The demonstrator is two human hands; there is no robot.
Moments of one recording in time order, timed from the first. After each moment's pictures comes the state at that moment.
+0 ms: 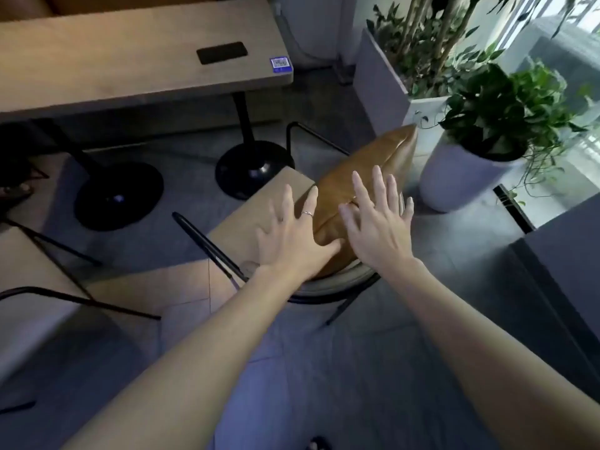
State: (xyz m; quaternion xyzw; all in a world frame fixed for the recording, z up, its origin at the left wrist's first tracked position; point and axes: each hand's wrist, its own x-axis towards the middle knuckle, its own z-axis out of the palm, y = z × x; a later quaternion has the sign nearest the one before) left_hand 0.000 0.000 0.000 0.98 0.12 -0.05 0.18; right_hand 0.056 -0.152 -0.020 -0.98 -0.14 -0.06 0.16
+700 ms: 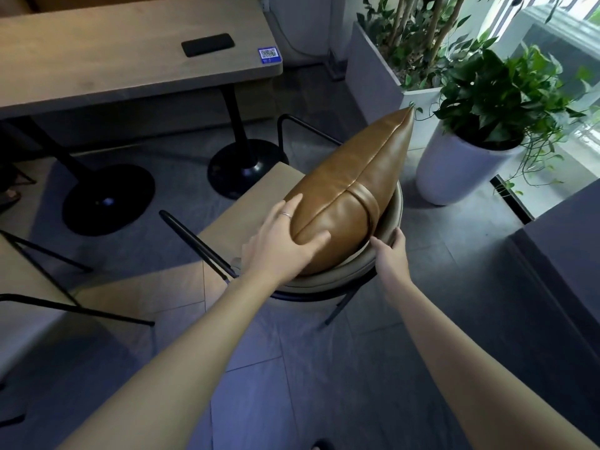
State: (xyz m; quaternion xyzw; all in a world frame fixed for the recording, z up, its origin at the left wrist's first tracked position) left_hand -0.012 0.015 -0.019 0.93 0.14 -0.04 0.34; right_hand 0.040 -0.187 -0.105 -0.74 0.26 0.14 0.61
